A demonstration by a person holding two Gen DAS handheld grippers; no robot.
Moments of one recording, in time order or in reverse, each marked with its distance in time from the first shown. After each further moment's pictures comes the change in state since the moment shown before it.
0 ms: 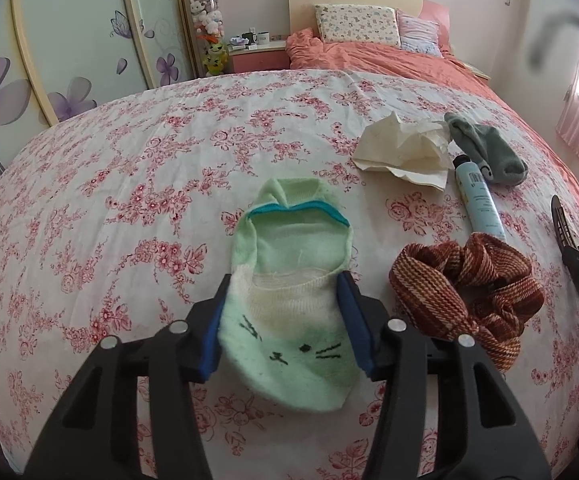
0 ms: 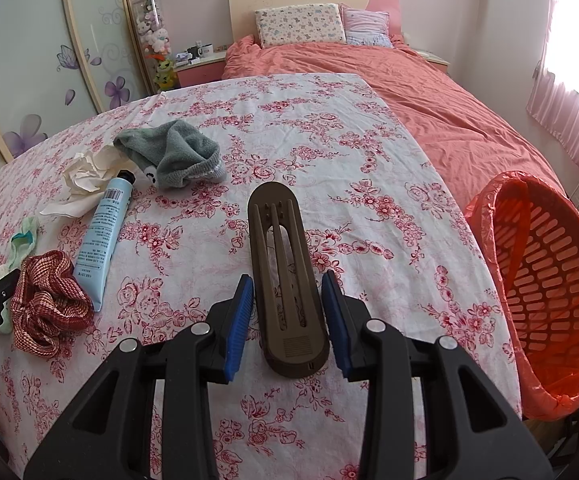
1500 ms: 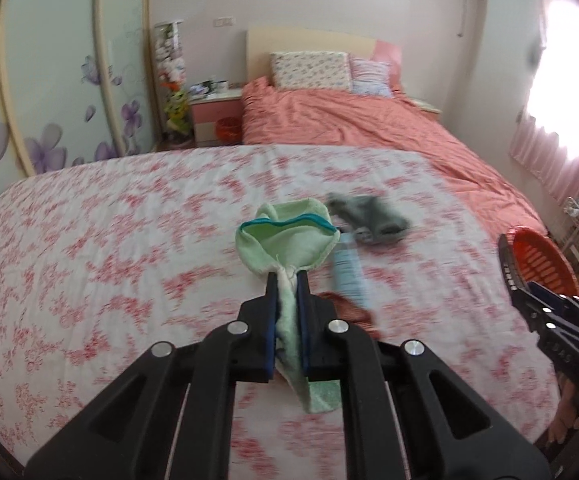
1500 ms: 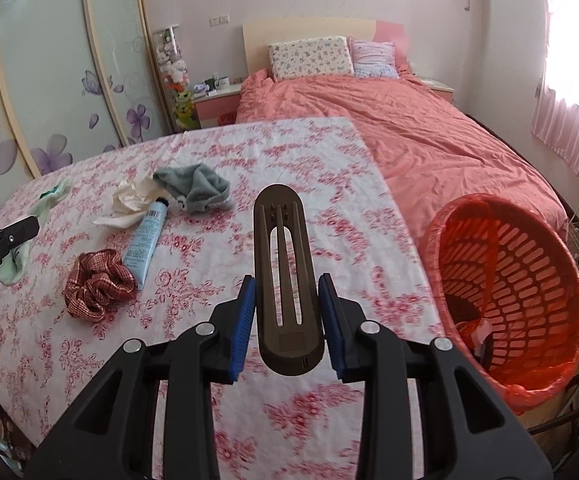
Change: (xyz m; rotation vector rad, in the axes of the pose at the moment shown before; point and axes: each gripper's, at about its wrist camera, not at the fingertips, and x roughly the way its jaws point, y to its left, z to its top) left arm -0.101 -0.062 0.022 0.055 -0.174 -0.172; right arm -0.074 -0.029 -0.010 -0.003 -0.133 0.066
